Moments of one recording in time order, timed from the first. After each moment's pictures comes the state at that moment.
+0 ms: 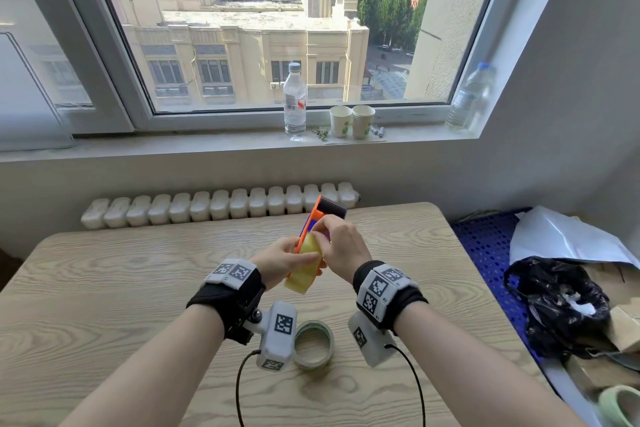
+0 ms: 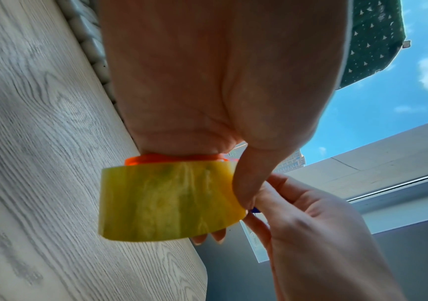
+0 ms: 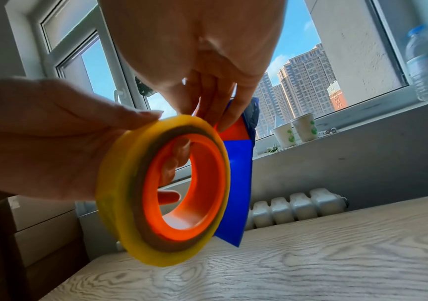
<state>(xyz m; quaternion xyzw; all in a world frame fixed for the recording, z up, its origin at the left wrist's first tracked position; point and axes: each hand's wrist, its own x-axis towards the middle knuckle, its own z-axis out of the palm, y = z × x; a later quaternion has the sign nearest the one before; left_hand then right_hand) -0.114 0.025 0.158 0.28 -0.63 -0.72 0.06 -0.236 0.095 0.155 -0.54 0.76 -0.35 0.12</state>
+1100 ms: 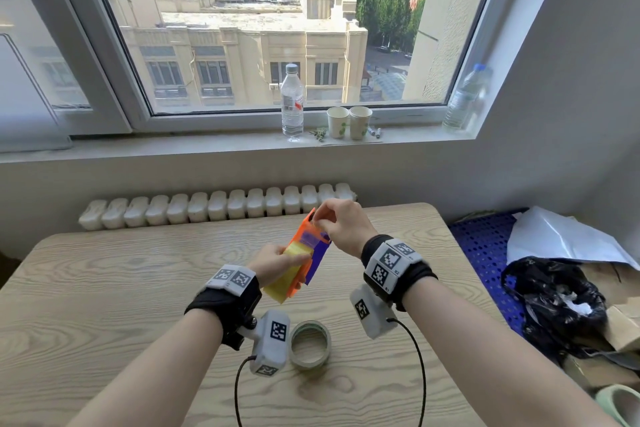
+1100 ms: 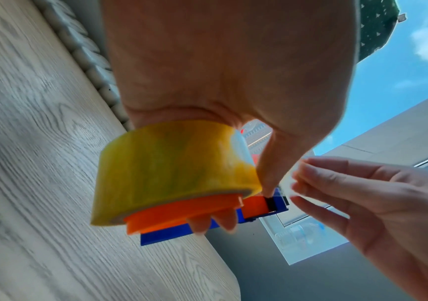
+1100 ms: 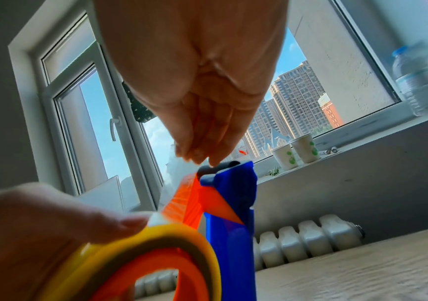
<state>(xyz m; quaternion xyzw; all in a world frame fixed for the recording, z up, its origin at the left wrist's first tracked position) -0.111 0.028 0.156 0.43 -0.67 -0.60 0.05 -0.260 0.085 0.185 -0.53 0.75 -0.36 0.18</state>
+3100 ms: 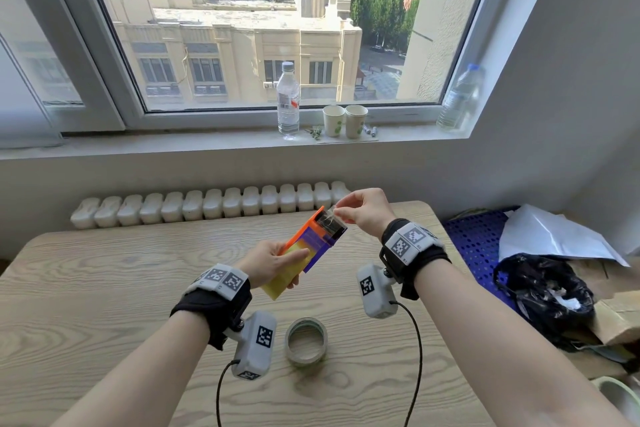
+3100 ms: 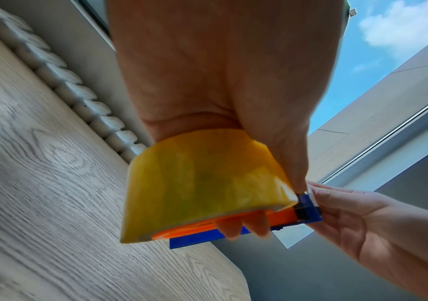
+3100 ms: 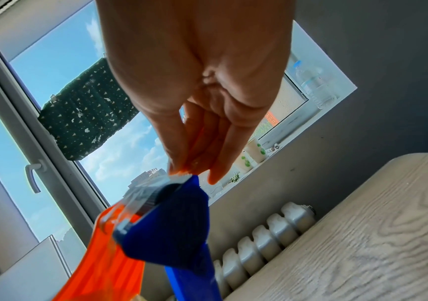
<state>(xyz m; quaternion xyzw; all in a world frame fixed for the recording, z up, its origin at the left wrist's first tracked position) -0.100 0.025 0.157 0.35 -0.71 -0.62 0.04 -0.304 0.089 0.181 -0.39 0.76 -0.44 0.27</state>
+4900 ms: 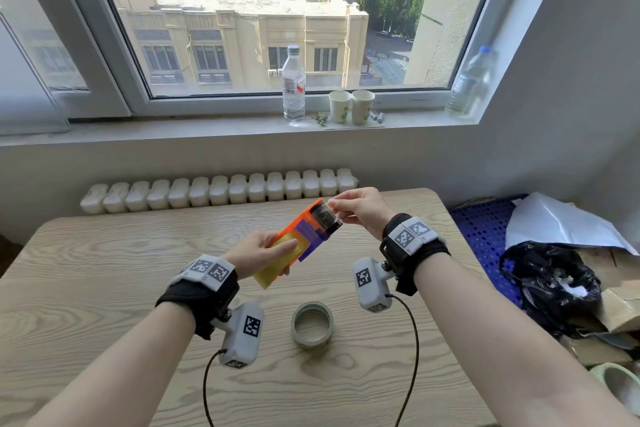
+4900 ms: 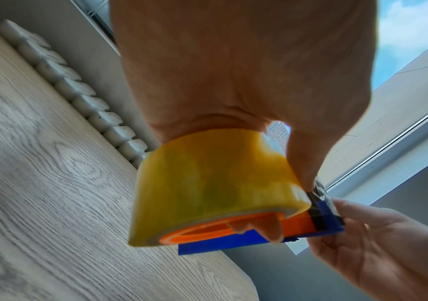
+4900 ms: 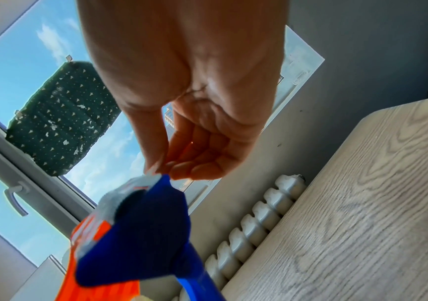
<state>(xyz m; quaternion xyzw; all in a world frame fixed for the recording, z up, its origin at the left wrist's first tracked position) -0.073 0.012 0.146 0.32 -0.75 -0.58 0.02 -0.285 0.088 0.168 -0.32 0.67 -0.52 0.43</state>
